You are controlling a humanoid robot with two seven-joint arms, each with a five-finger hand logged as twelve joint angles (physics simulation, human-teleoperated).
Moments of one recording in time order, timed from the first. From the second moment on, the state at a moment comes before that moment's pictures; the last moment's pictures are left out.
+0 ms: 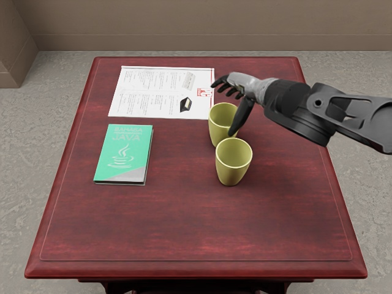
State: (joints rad) left arm -0.01 0.00 -0.08 -0.29 0.09 0.15 0.12; right arm 1.29 -0.45 0.15 1.43 -0.78 -0.17 -0.61
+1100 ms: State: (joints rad) left arm -0.01 0.00 -0.08 -0.29 0.09 0.15 0.12; right arm 1.26 -0.39 0.15 1.36 -0.78 -0.18 -0.61
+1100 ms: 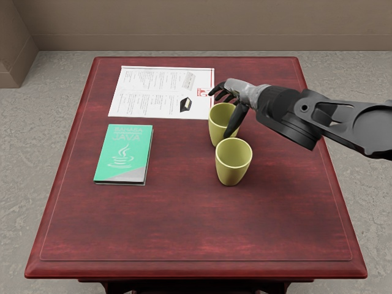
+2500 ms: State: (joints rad) left arm -0.01 0.00 -0.08 -0.29 0.09 0.15 0.12; right arm 1.26 -0.39 0.16 1.36 -0.77 -0.17 -0.61
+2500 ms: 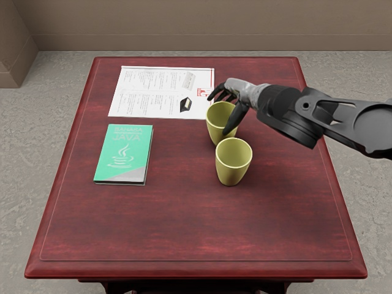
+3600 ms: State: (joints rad) left arm -0.01 0.00 -0.08 -0.29 0.09 0.15 0.12; right arm 1.33 -0.60 0.42 1.36 -0.56 0.30 -0.61
